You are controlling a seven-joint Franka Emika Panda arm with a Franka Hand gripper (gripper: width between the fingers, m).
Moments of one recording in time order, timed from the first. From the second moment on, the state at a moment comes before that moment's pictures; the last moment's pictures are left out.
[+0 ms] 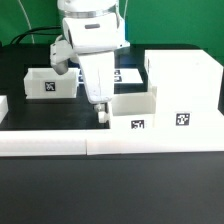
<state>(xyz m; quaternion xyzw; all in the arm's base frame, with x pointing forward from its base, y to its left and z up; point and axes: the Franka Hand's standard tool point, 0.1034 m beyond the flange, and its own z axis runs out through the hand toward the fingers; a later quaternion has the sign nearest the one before) 0.536 -0.029 0.027 -0.68 -0.73 0.02 0.07</state>
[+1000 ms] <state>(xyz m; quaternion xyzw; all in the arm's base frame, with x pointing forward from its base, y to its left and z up) 0.548 -0.005 0.034 -0.70 -0.71 0.02 0.07</state>
